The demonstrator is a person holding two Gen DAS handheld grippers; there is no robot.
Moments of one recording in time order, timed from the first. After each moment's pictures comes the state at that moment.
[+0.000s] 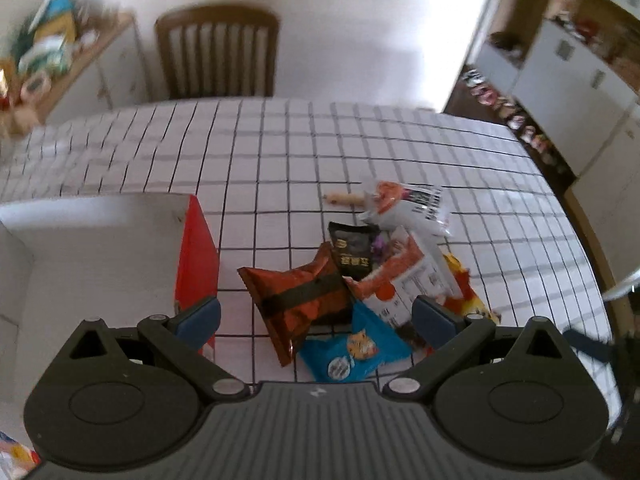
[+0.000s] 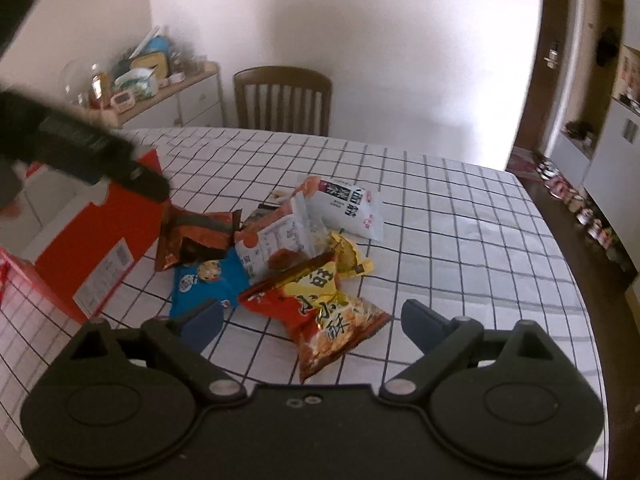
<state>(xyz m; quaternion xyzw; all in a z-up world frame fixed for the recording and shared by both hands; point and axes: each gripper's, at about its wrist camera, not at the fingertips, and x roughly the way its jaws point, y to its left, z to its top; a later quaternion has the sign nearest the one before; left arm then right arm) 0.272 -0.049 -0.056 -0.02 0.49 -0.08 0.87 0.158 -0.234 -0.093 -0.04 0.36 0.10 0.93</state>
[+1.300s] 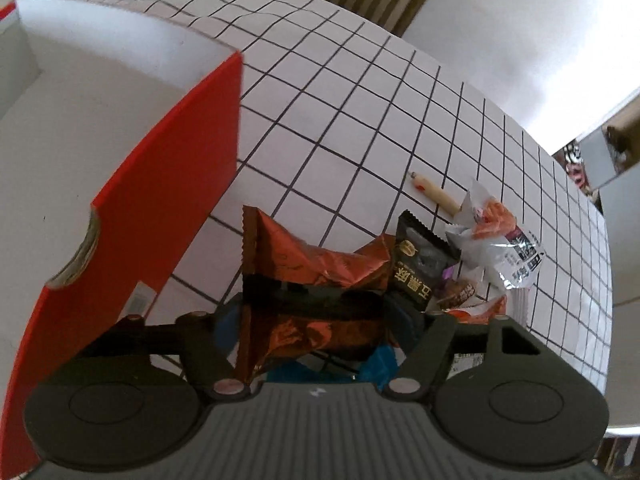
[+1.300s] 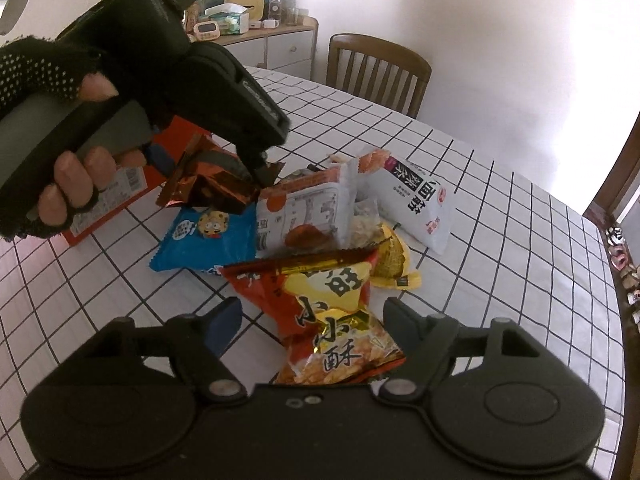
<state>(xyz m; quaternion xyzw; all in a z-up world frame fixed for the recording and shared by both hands) 0.316 -0.036 -0.145 -0.21 0.54 0.08 0.81 0.216 -0.233 -0.139 -0.15 0.37 0.23 0.89</state>
